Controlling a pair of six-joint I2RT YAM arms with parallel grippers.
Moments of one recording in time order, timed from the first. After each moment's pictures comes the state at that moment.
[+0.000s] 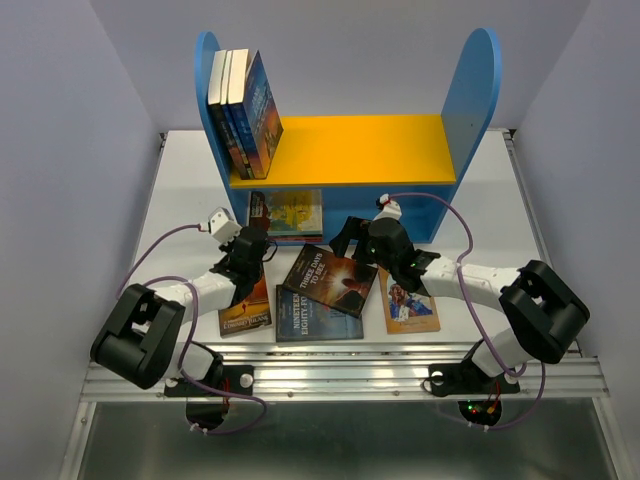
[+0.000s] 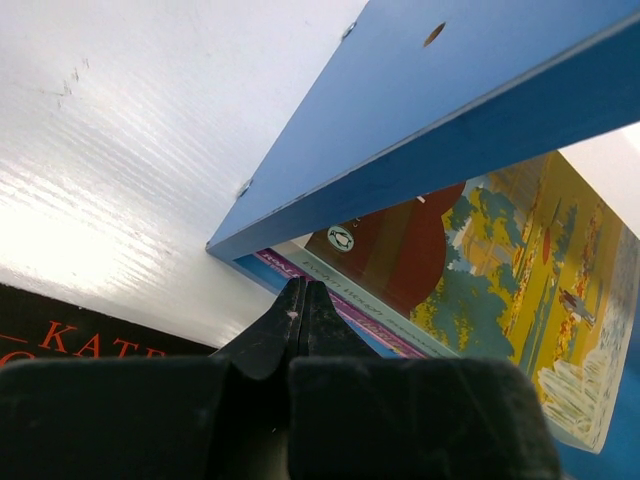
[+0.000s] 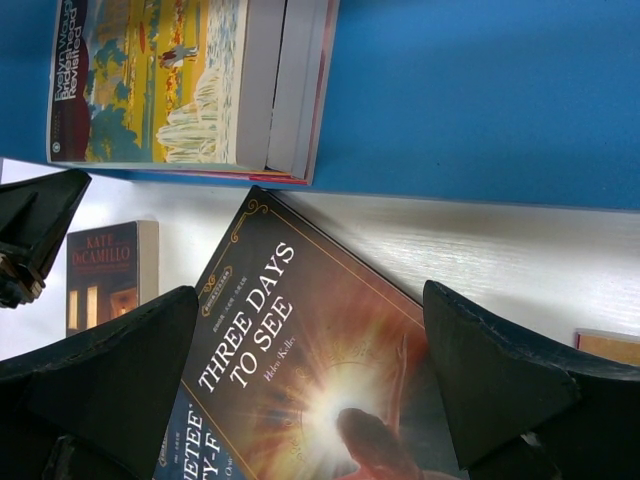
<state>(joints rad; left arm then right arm) -0.48 1.34 0.45 0.34 -0.64 -0.94 0.76 1.49 0.73 0.28 0.22 0.77</state>
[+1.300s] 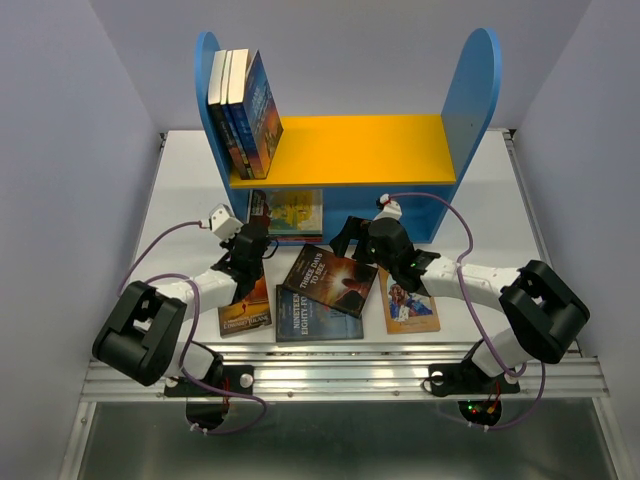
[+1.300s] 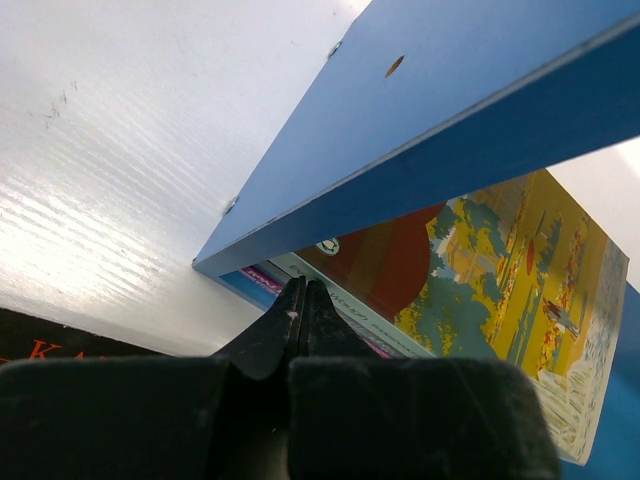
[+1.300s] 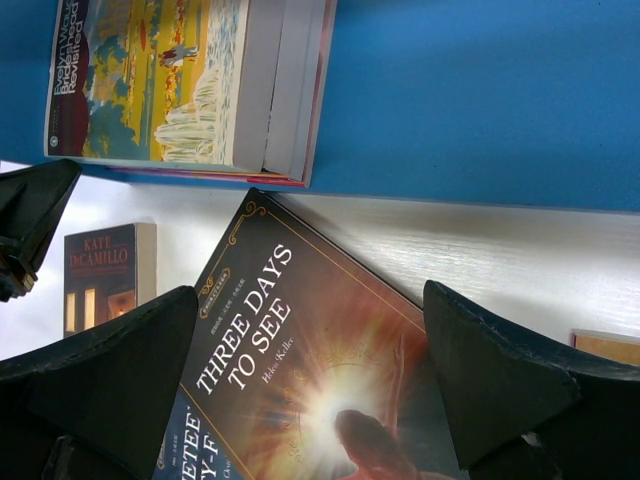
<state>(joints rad) -0.48 1.36 0.47 0.36 -0.66 -0.92 0.76 1.49 0.73 0.28 0.23 0.77</state>
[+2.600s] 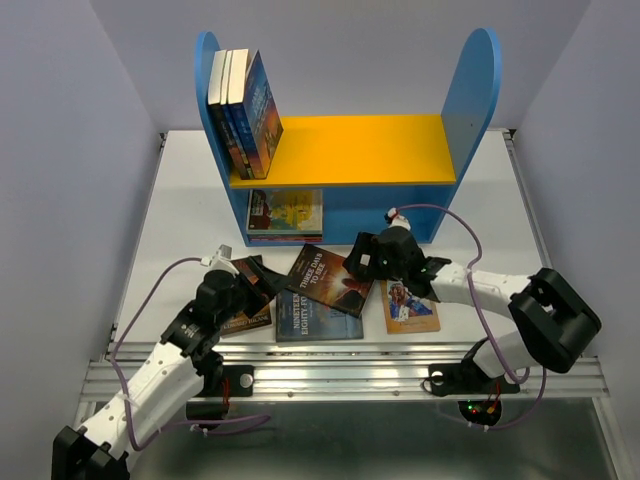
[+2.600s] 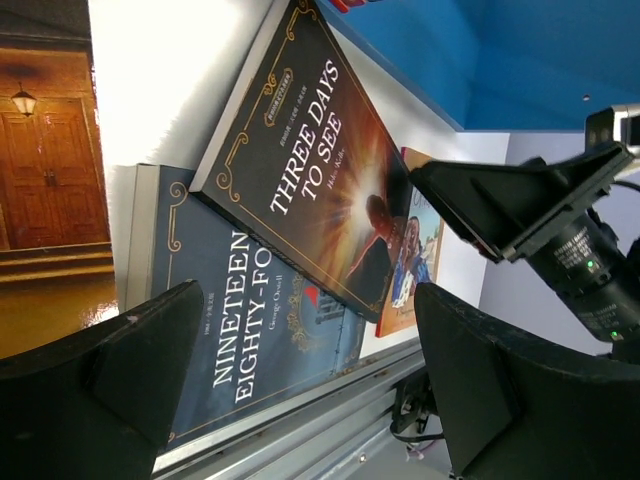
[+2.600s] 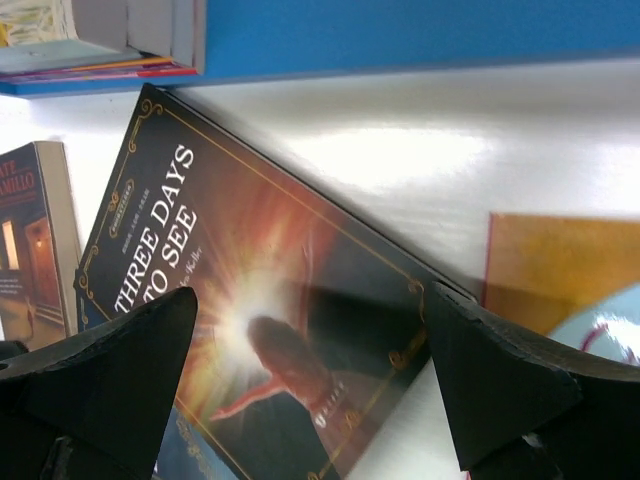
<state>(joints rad) -0.50 0.49 0.23 -0.25 0.09 -1.12 0.72 1.44 0.66 0.13 0.12 0.77</state>
